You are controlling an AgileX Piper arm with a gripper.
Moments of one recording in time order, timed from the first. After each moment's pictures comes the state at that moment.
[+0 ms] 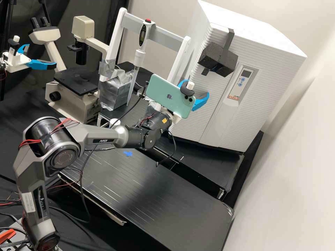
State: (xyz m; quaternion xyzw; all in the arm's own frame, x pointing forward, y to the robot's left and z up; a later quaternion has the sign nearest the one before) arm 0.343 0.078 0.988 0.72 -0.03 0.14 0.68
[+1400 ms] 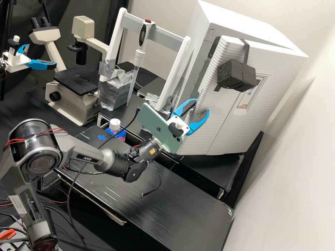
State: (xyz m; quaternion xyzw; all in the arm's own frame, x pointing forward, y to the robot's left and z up) arm 0.268 0.022 0.966 0.76 -0.09 0.19 0.62
